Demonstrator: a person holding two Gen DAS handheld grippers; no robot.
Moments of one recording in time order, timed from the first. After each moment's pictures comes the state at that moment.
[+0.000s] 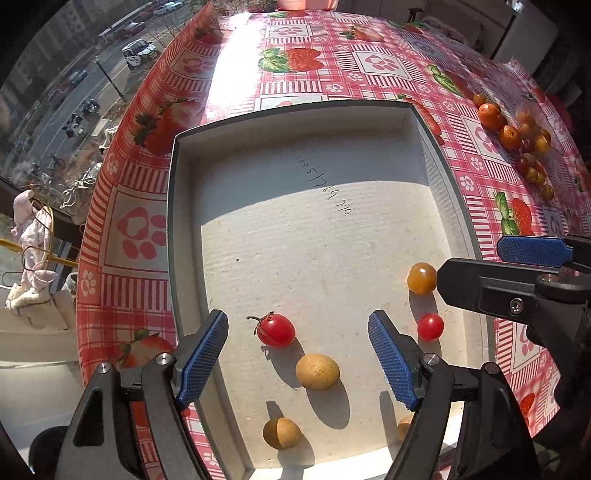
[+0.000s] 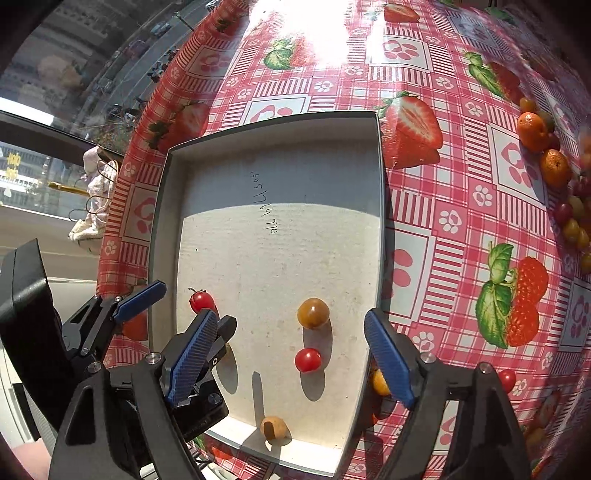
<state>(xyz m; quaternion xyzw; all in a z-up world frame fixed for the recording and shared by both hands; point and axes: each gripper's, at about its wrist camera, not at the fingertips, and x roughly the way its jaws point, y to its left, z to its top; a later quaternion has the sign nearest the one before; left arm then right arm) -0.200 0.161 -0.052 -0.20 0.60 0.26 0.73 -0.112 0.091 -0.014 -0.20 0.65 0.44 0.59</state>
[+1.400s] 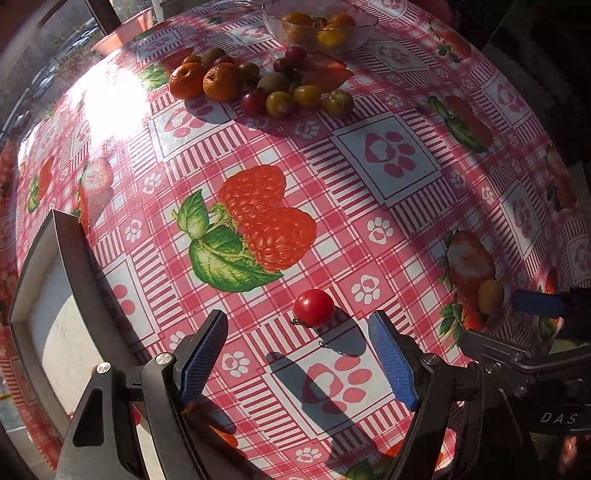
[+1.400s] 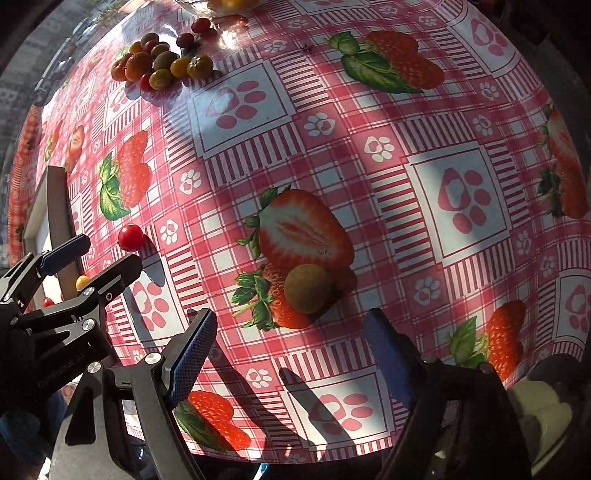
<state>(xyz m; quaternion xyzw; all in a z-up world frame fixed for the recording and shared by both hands) -0.036 -0.033 -0.069 -0.07 0.65 0.06 0.75 0.006 -0.207 -0.052 -0.09 0.72 0.20 0.66</state>
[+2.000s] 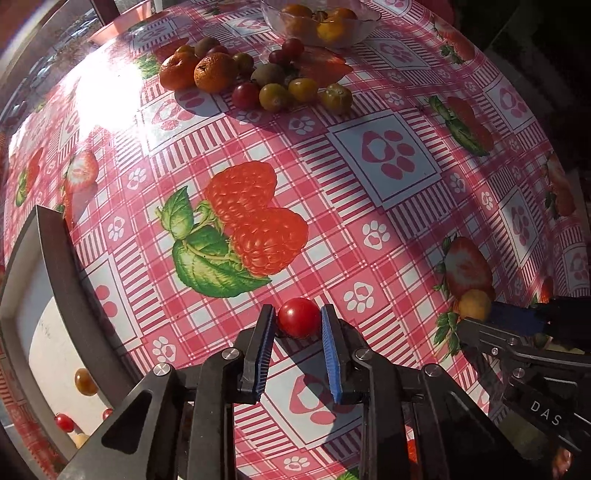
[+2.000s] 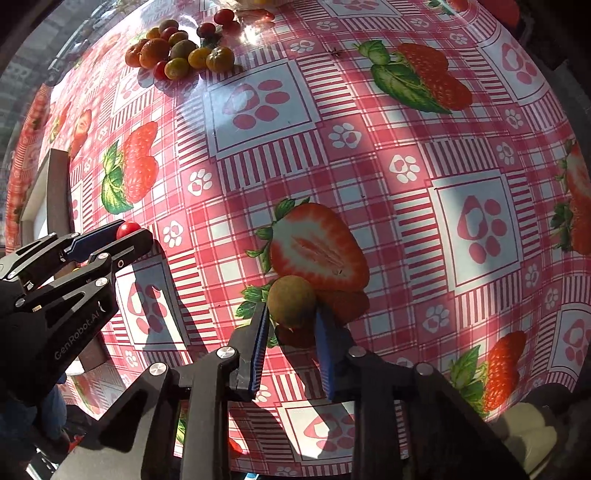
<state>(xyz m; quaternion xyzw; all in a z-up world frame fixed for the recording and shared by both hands) -0.030 -0.035 -0.078 -0.10 0.65 0.05 0.75 0.001 -0.194 -0.054 -0.12 0.71 0.23 0.66</state>
